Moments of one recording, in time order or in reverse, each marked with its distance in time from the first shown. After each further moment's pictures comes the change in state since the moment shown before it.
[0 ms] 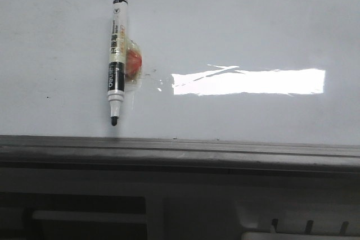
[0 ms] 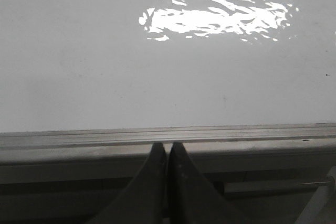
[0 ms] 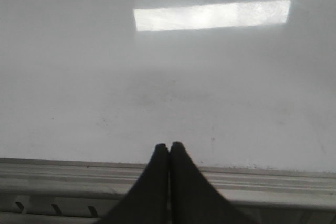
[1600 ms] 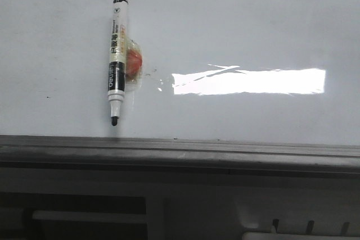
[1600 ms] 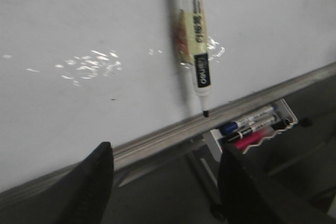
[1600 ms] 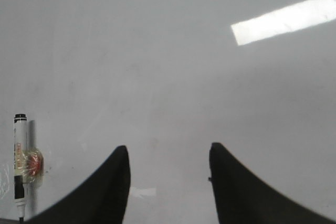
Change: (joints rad) left arm -0.248 0.753 -0.479 -0.634 0.226 0.460; right arm 0.183 0.214 -0.368 0.328 0.029 0.031
